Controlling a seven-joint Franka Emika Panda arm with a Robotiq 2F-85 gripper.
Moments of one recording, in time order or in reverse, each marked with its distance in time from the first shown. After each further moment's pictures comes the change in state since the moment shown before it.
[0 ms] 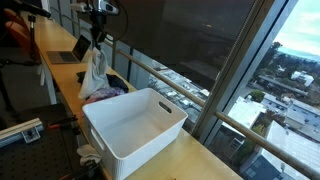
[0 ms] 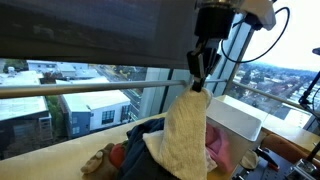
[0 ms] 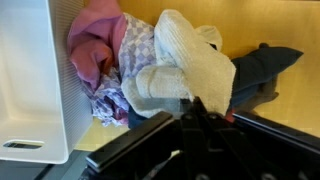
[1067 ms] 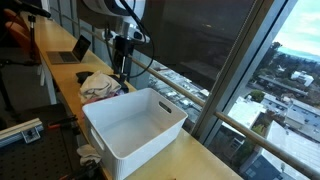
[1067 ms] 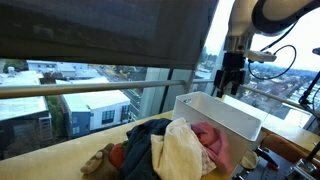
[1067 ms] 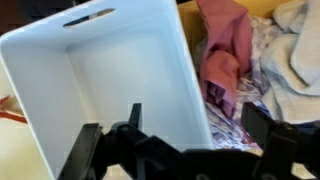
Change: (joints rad) arm -0.240 -0.115 -0.193 -0.290 0.024 0.104 -0.108
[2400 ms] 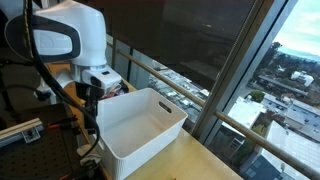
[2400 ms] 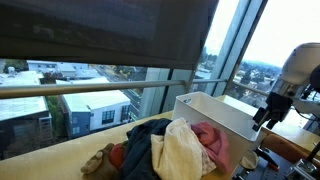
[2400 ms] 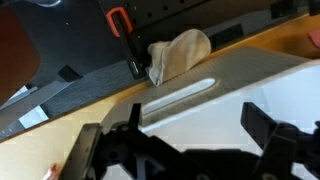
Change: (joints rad) arm -0.255 -0.303 -0.039 -0.708 -0.045 0.591 -0.058
